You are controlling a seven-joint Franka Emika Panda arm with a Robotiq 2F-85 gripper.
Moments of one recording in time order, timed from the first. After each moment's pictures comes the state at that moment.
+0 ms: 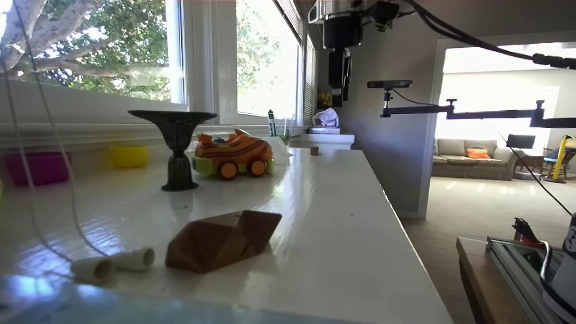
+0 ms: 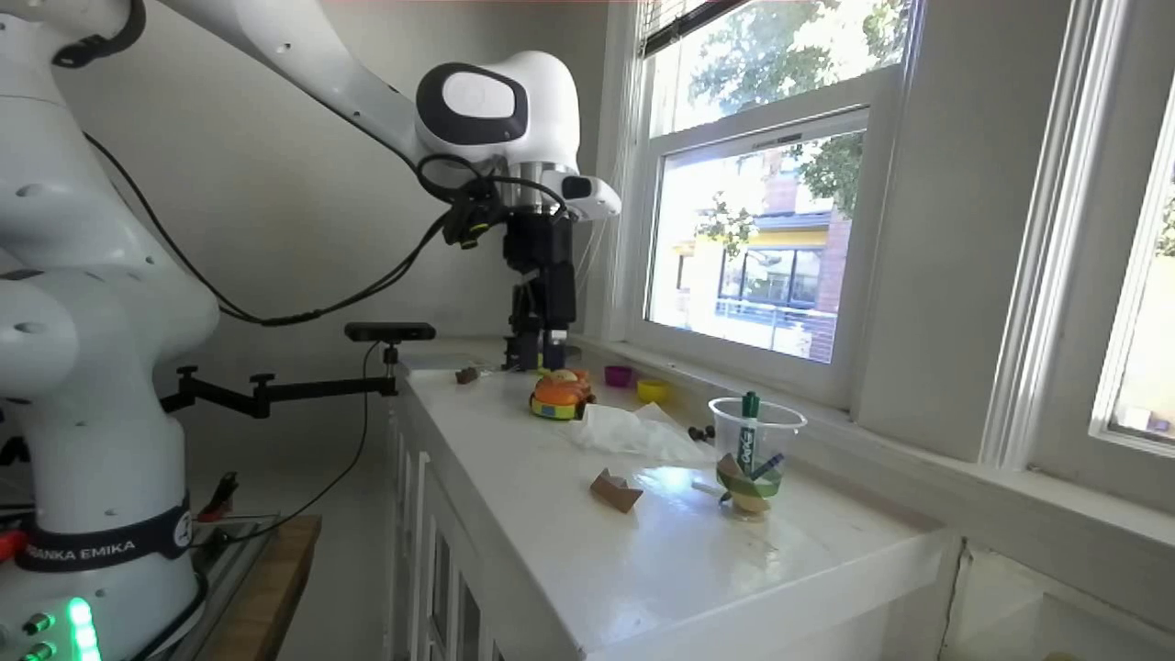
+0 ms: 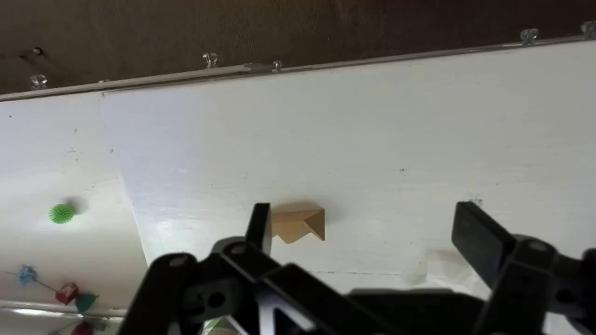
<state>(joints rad) -0.08 -0.44 0.01 -2.42 -0.27 2.03 -0.04</state>
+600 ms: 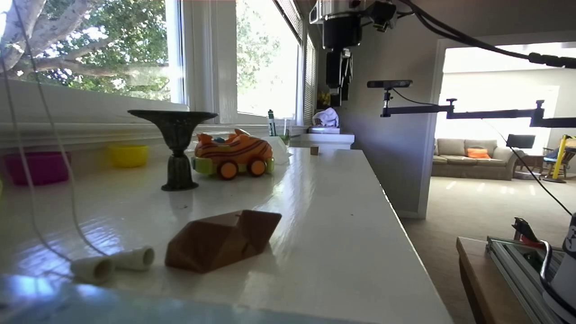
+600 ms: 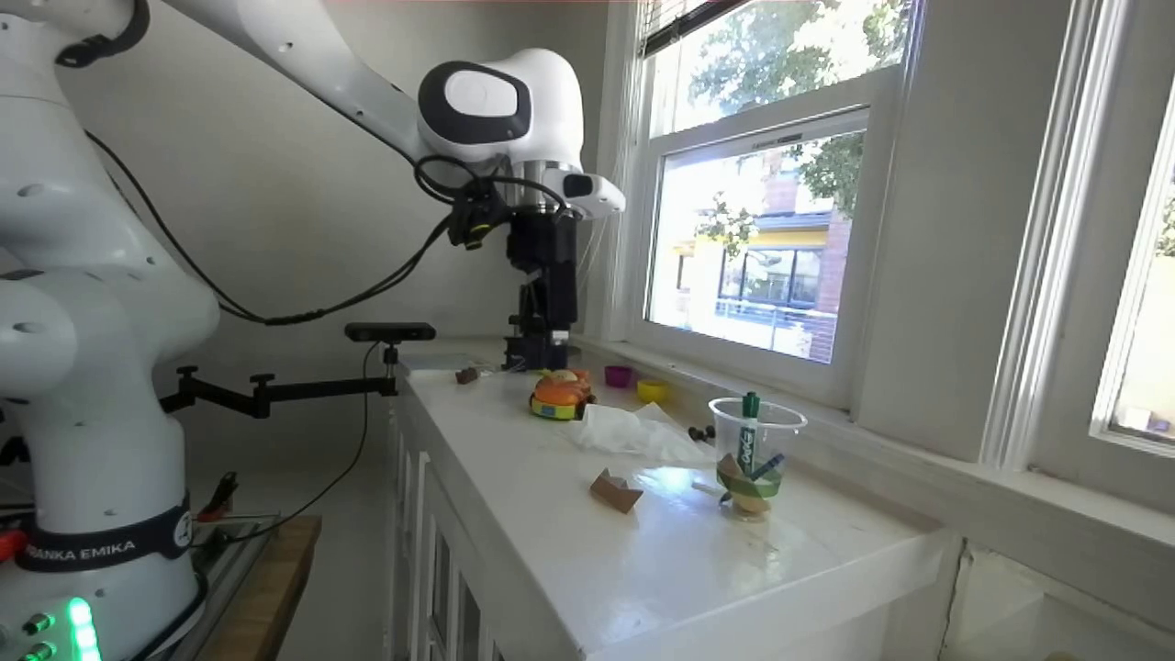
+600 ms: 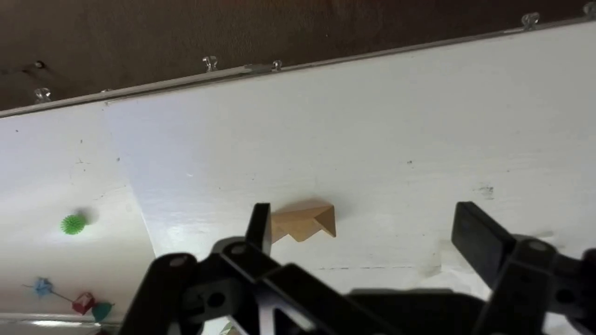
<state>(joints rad) -0.08 -0.43 0.00 -2.41 -0.27 2.03 0.01</state>
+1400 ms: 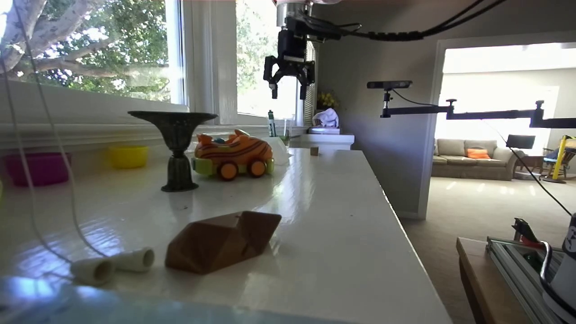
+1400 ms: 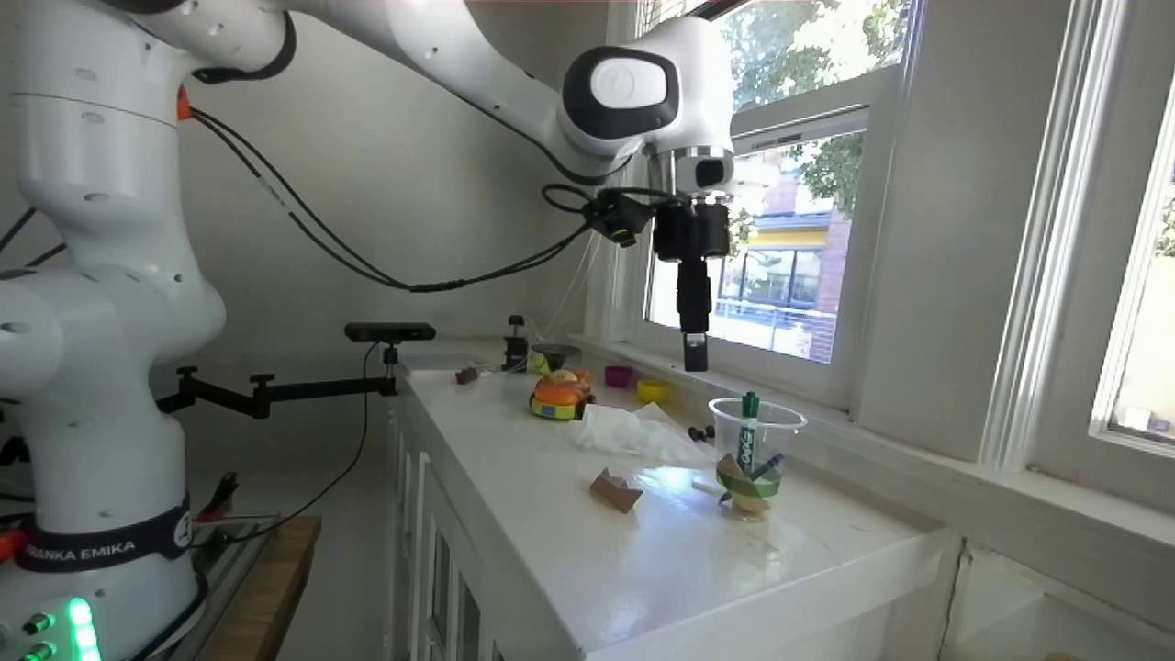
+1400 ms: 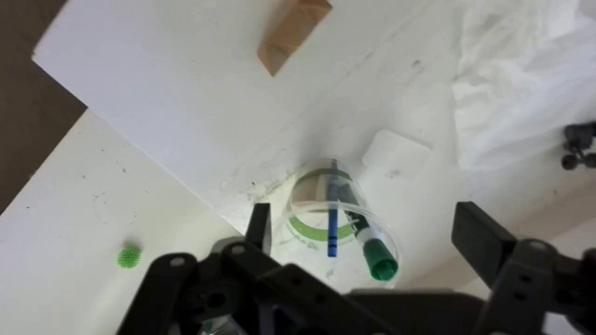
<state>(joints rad) -0.15 0.00 -0.05 -1.91 -0.13 2.06 0.40</state>
